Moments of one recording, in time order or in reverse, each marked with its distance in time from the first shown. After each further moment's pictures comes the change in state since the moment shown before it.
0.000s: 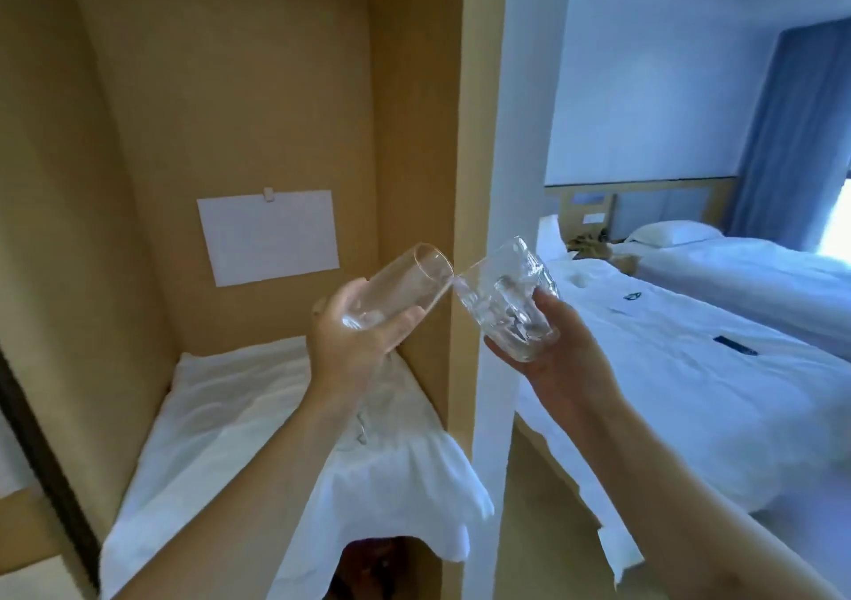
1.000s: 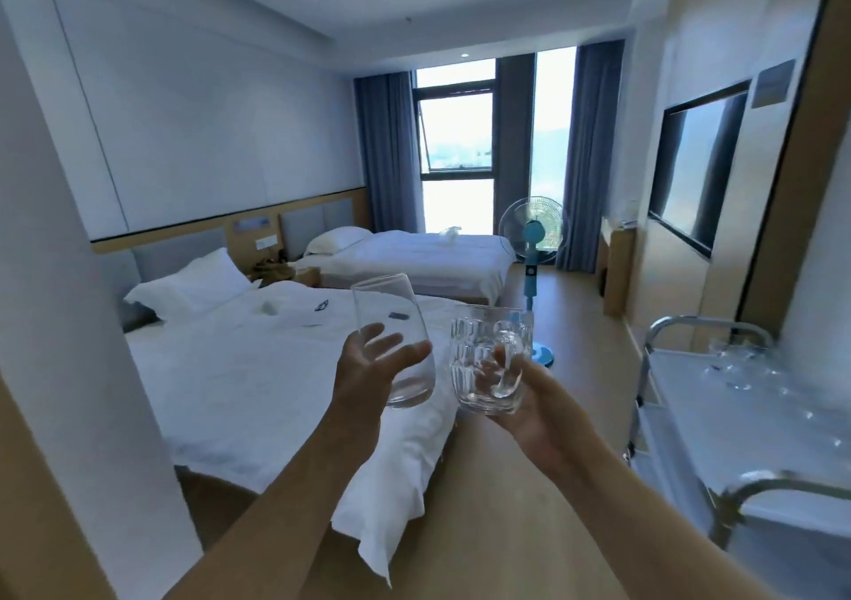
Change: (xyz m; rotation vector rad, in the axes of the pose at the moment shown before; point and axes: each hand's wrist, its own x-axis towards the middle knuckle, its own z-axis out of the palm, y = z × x) left_hand -0.107 0.062 0.351 -0.523 -1.058 -0.291; right_hand -0.134 -0.135 -0.239 -0.042 0.561 -0.374
